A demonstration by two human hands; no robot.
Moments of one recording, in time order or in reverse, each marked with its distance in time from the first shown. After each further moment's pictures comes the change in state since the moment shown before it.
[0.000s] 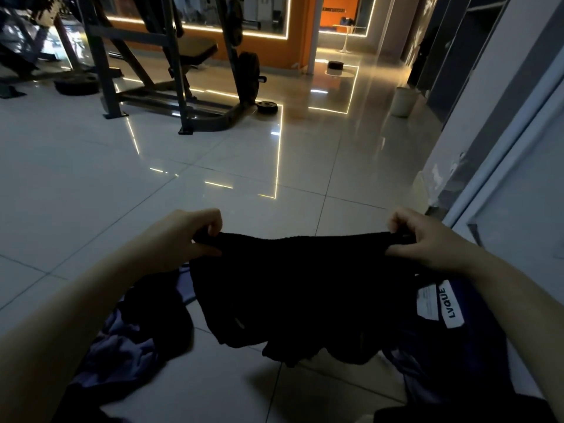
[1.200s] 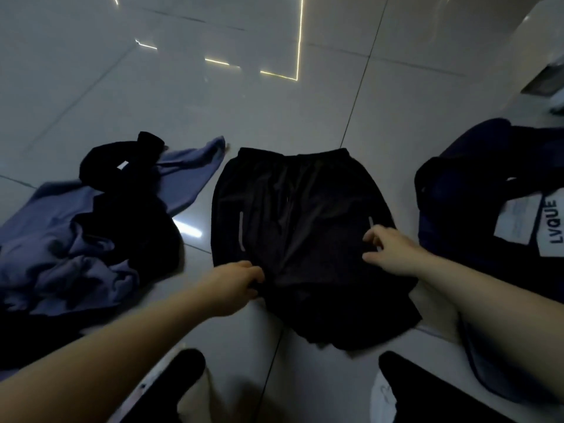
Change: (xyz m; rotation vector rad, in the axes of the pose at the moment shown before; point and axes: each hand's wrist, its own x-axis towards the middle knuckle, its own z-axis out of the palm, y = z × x) left_hand -0.024 -0.076 0.311 0.105 -0.749 -0.290; right_hand 0.085 0.226 0.226 -0.198 -0.435 0.515
